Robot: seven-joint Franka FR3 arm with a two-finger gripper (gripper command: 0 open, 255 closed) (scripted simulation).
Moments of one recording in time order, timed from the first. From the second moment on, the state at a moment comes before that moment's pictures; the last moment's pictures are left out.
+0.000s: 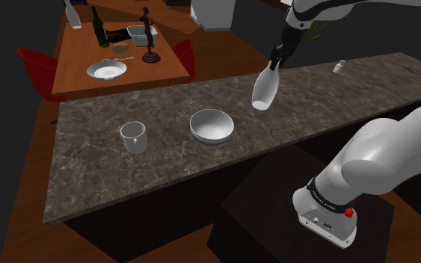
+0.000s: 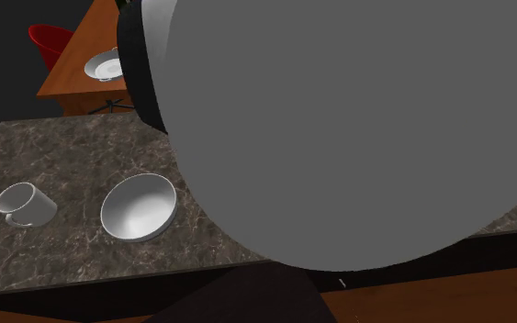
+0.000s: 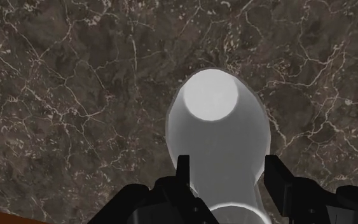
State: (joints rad) arm -0.03 -0.34 -0.48 -2.29 -0.15 2.09 -0.29
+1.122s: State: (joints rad) arm -0.03 -0.38 -0.45 -2.09 -0.14 1.86 -0.28
